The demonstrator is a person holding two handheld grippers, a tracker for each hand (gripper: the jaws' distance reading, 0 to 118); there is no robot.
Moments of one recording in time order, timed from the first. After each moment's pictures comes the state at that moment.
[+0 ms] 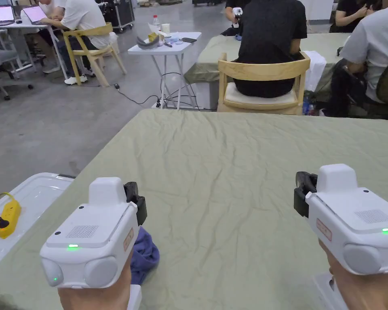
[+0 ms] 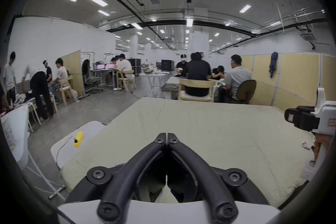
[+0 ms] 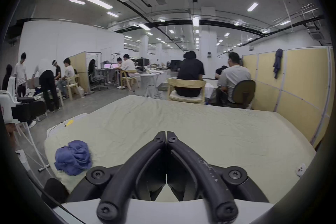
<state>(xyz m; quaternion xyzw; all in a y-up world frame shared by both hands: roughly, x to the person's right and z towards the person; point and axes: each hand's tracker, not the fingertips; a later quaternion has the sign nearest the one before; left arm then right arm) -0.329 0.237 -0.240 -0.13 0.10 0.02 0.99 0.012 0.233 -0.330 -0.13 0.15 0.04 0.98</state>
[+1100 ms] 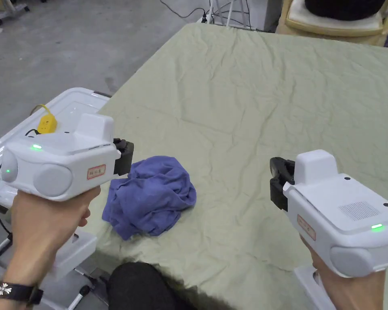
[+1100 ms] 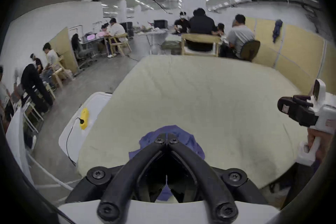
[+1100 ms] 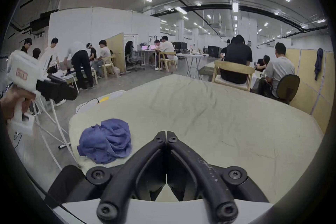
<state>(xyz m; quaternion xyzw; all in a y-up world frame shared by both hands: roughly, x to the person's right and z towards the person) -0.447 0.201 -0.296 -0.35 0.02 -0.02 0.94 -0.097 0.151 -0.354 -0.22 0.29 0.08 0.93</state>
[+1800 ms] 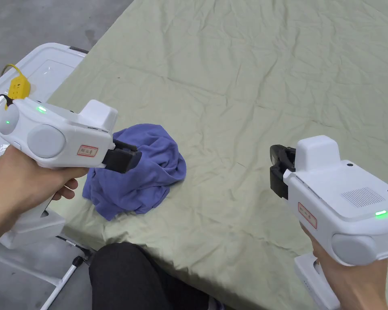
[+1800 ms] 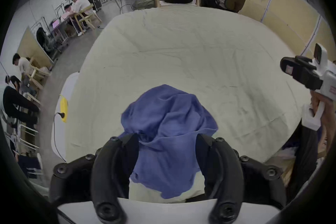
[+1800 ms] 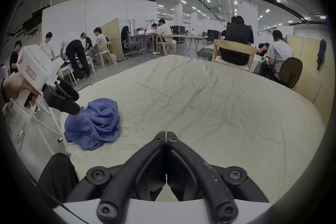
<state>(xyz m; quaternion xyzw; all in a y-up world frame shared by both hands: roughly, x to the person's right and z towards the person) -0.458 0.136 -0.350 -0.49 -0.06 -0.08 0.86 -0.096 0.107 -0.379 -0.28 0.28 0.08 0.92</state>
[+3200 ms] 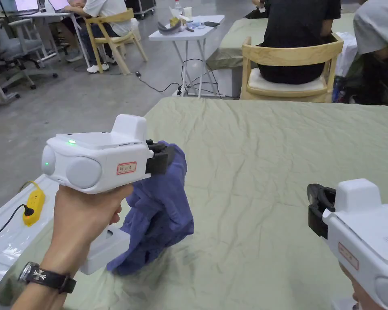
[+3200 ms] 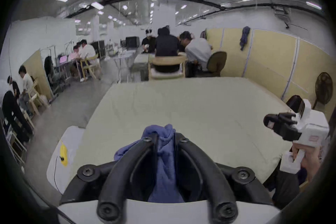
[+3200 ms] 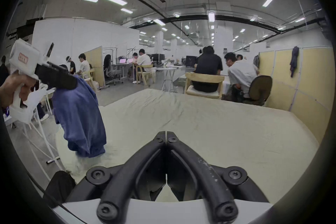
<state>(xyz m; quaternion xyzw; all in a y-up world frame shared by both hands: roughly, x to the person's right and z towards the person) -0.352 0.321 -0.323 -0.23 -0.10 -0.04 0.97 0.019 0.218 -0.315 -0.15 0.18 0.04 0.97</state>
